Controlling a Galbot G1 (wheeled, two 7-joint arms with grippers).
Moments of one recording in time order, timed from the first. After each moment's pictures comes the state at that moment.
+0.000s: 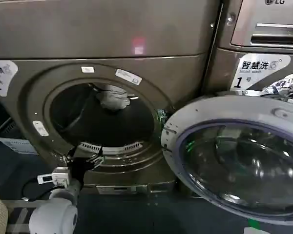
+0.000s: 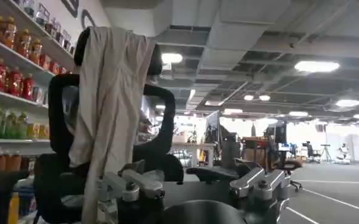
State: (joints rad) left arm 1.32 -1.48 -0.56 -2.28 0.02 0.74 0.02; right arm -1.67 1.06 2.39 1.42 0.46 -0.21 -0.01
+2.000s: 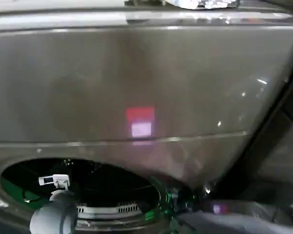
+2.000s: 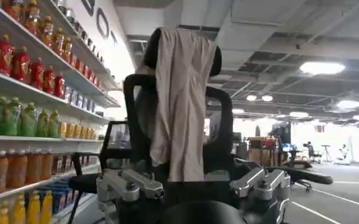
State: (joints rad) left arm 1.16 -1.48 -0.59 -2.10 0.04 0.74 0.03; right arm -1.65 1.07 2.34 1.44 0.46 -0.16 0.01
